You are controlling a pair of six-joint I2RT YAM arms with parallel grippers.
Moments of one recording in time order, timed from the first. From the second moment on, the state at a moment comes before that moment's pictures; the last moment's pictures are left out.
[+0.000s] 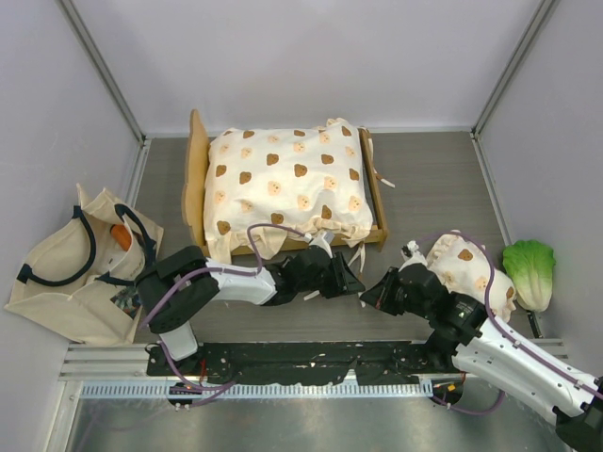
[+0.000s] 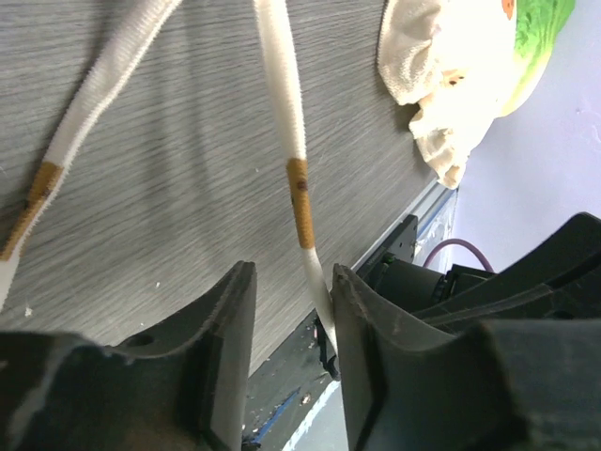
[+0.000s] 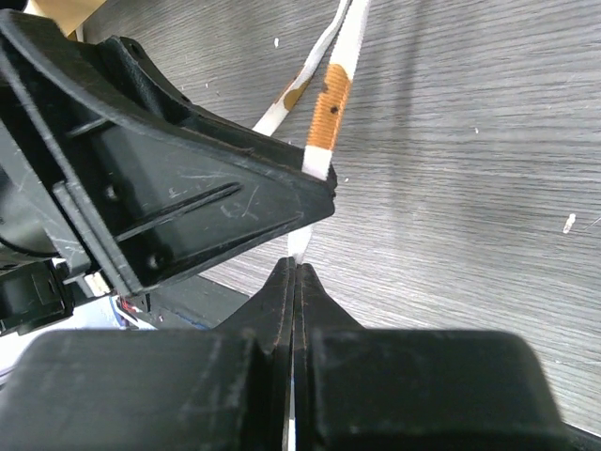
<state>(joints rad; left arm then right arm) -1.08 1.71 0.77 0.41 0.08 -1.22 0.80 0.51 0.36 -0.54 0.03 1.07</state>
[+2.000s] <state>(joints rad) -1.02 1.77 0.79 0.44 0.14 -1.18 0.55 1.11 0.45 0.06 0.17 0.74</state>
